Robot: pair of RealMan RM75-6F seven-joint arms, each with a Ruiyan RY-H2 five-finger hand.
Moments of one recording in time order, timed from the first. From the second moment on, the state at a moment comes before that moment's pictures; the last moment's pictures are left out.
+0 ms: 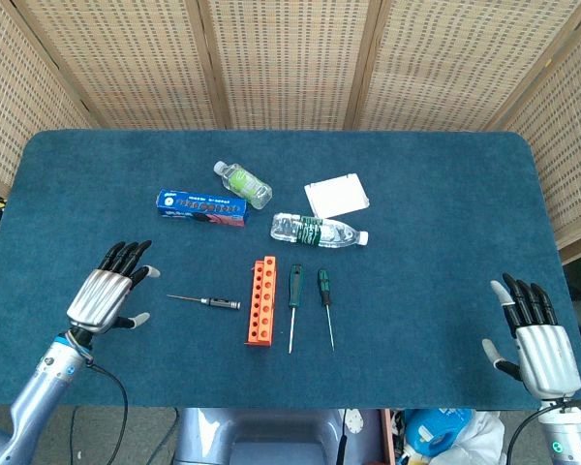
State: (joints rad) left arm -0.41 -1.25 -0.13 -1.71 1.41 1.11 0.28; right arm 0.07 -1.17 0.05 -1.63 -1.60 1.56 -0.09
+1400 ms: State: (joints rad) left arm -0.70 -1.64 -0.16 -1.60 0.95 1.03 0.71; right arm 0.07 -1.15 0.06 -1.62 -1.58 1.55 -0.03
